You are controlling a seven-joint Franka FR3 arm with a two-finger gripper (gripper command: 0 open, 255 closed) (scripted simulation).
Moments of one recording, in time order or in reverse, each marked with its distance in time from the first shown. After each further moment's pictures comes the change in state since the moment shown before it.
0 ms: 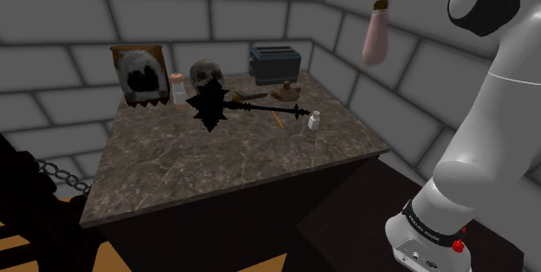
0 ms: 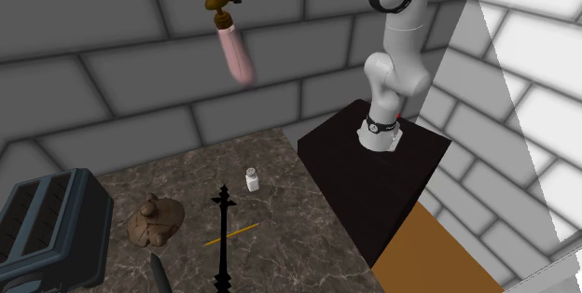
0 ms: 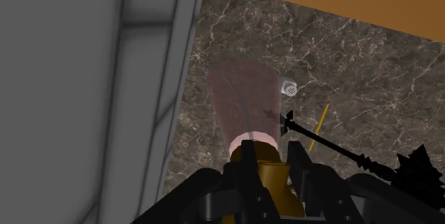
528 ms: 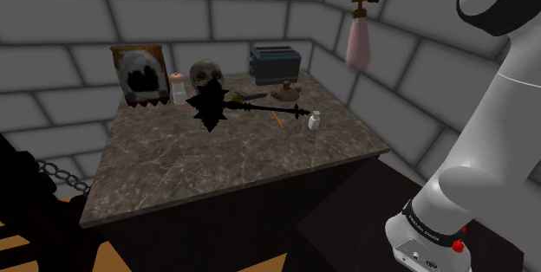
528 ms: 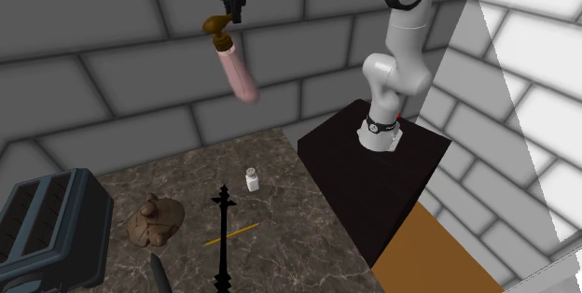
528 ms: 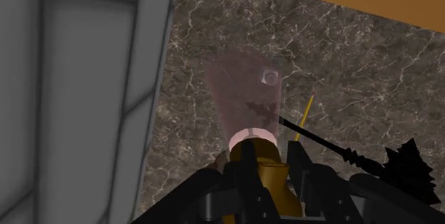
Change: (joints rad) arm 0.129 -0.066 0.061 -0.172 -0.058 0.120 0.149
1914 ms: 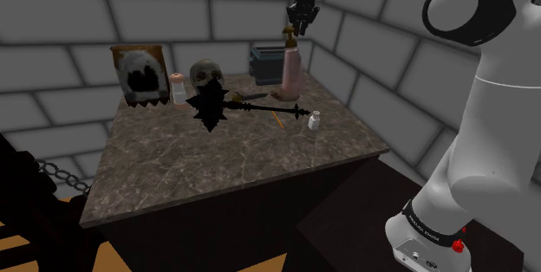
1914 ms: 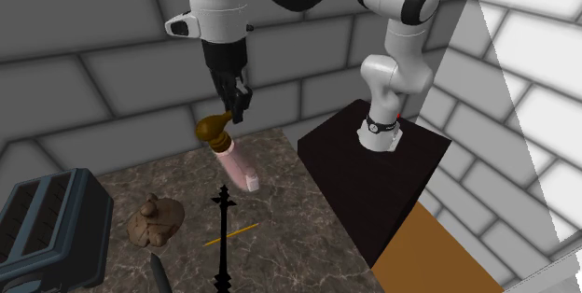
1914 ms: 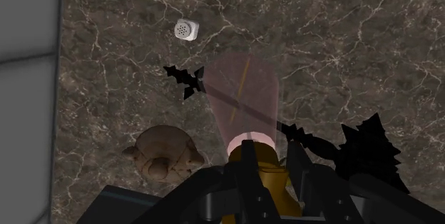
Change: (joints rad) arm 0.222 0.144 0.166 -0.164 0.010 0.310 0.372
